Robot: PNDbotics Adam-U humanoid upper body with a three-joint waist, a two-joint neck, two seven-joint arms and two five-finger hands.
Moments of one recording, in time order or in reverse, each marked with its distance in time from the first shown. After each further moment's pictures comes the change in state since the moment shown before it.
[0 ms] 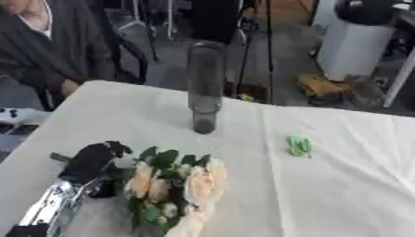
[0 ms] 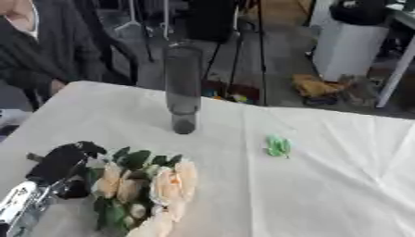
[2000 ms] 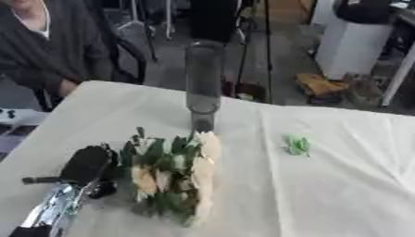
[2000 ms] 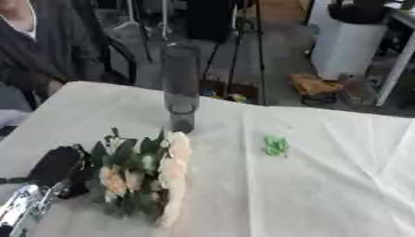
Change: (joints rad) left arm 0.002 0.000 0.005 0.030 -0.017 0.056 0.086; right arm 0.000 0.005 0.000 0.000 -0.002 0.001 0.002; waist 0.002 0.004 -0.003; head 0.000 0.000
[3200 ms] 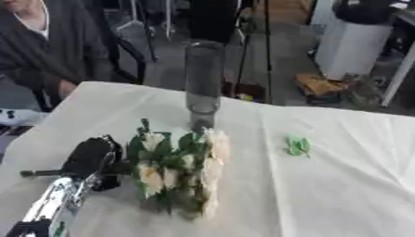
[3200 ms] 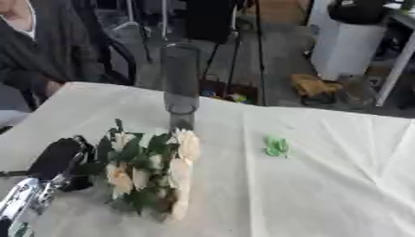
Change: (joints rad) left arm -0.031 -0.008 0.011 -0.056 0.086 -0.019 -0.010; right arm 0.000 0.004 0.000 0.000 0.000 0.006 -0.002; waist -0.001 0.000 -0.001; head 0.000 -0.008
